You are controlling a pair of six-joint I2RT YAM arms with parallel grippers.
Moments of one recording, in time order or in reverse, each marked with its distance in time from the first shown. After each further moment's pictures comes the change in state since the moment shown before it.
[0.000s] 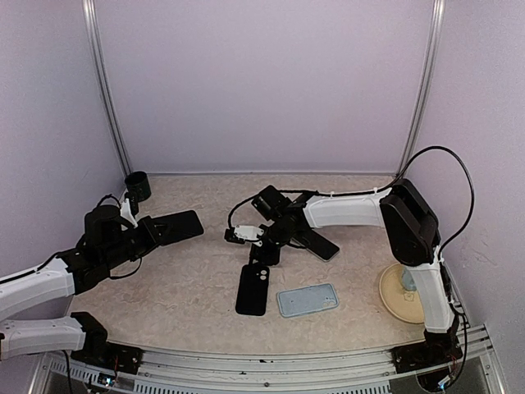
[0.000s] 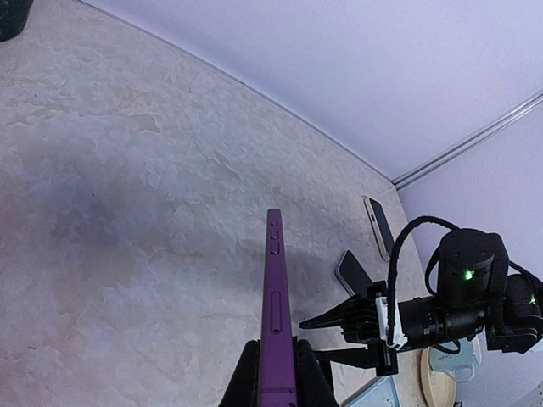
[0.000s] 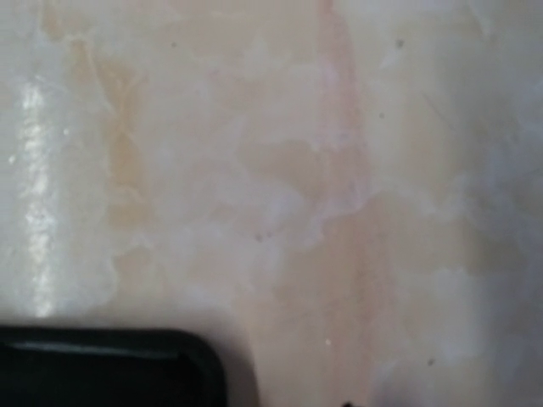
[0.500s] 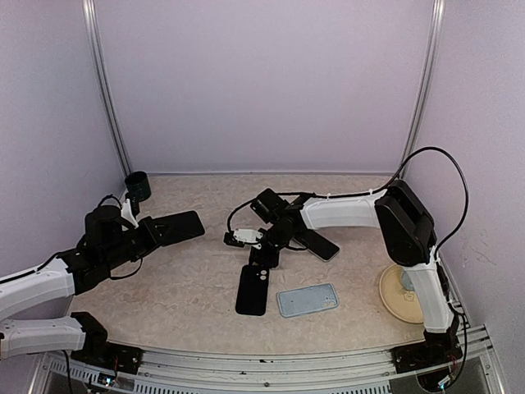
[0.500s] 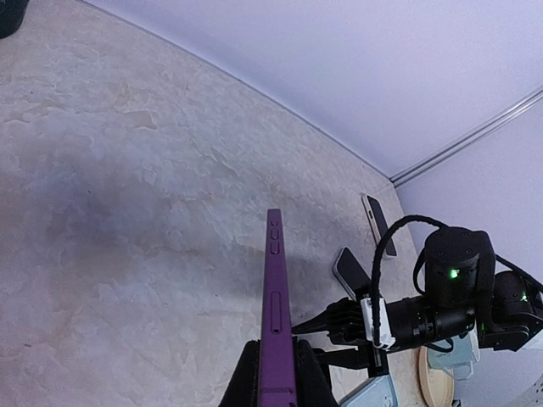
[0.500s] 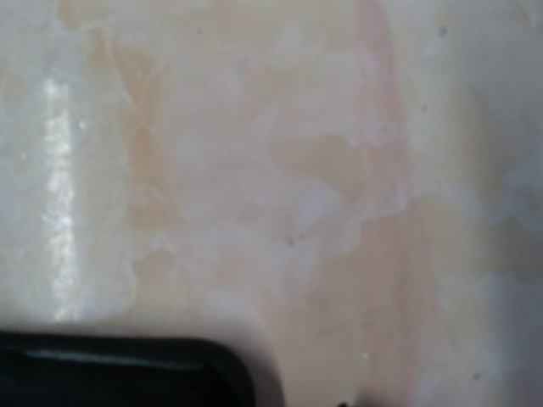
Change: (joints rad) left arm -0.011 0.000 0.000 0.000 -0.002 -0.005; right arm 0.002 0.029 0.020 -0.024 -0.037 0.010
